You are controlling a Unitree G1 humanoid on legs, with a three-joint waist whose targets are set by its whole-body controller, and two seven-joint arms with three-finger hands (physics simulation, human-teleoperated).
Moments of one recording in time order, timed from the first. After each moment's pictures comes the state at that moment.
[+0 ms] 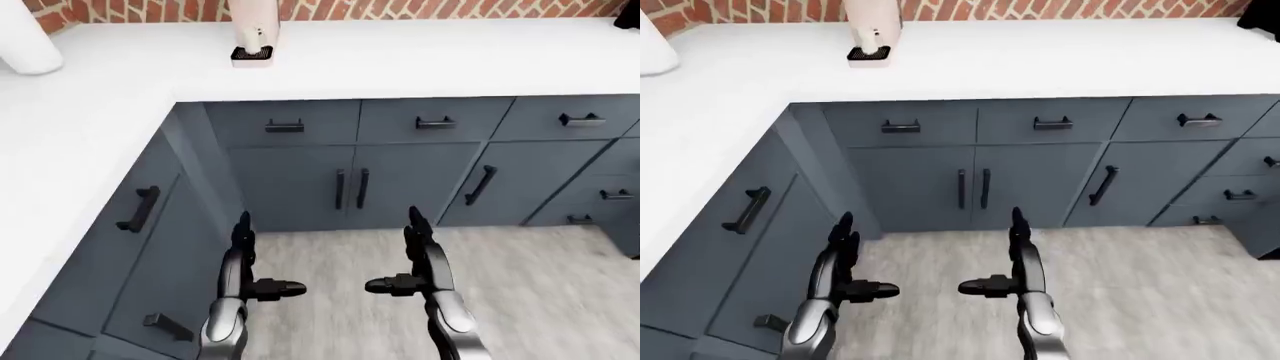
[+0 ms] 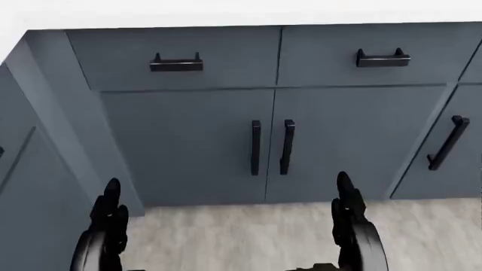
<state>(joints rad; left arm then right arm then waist) 0.03 0.02 0.04 0.09 -0.01 0.06 -0.04 0.03 -0.01 -0.04 0.09 0.01 0.06 0.04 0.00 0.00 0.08</state>
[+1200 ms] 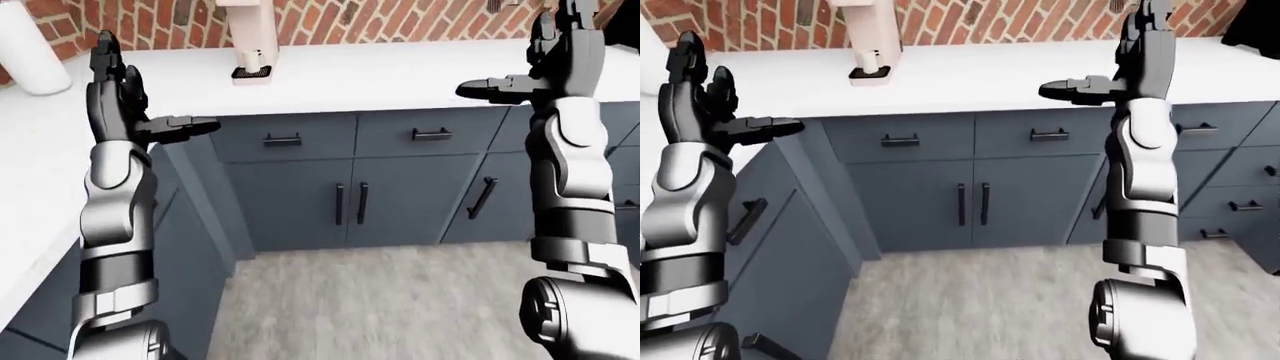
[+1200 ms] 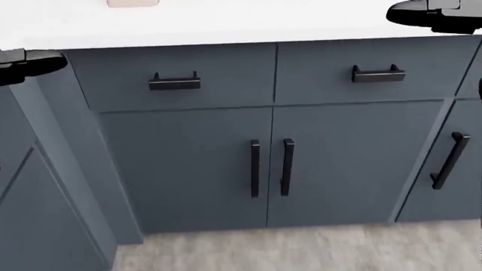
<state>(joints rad) -0.74 0.45 0.26 0.30 -0.21 0.16 0.06 -0.91 -0.51 -0.25 0.48 0.16 0.03 -0.01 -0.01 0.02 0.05</state>
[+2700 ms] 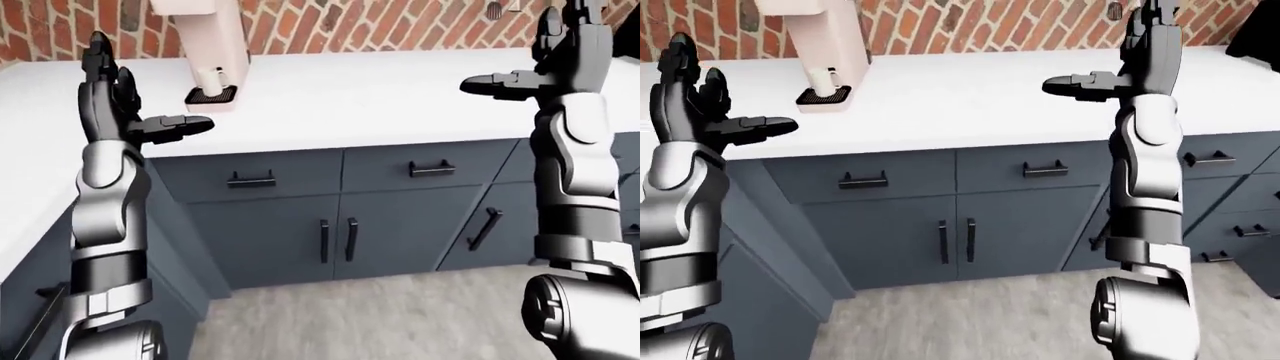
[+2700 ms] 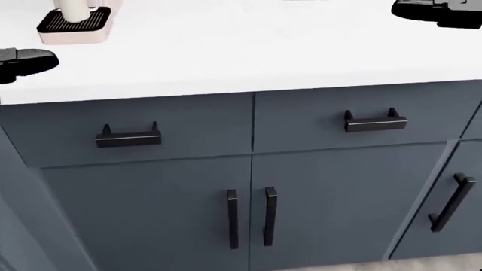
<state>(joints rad) -0.74 0.48 0.26 0.30 -0.22 0.19 0.07 -0.92 -0.52 -0.25 0.48 0.17 0.03 -0.01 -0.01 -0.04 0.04</state>
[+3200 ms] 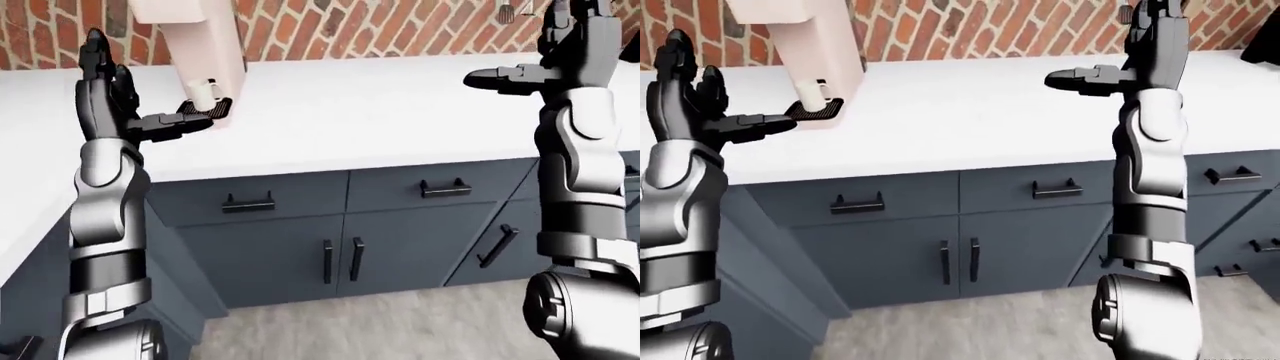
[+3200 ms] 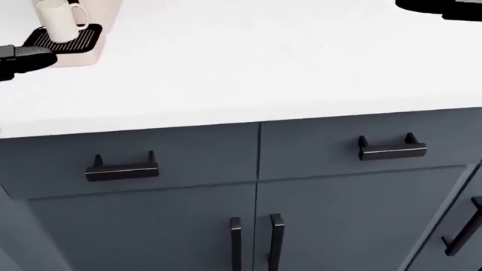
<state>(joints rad) -0.74 0.49 0.26 0.30 -0.23 0.19 0.08 -0.93 -0.53 -0.26 0.48 0.17 0.04 -0.01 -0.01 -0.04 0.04</state>
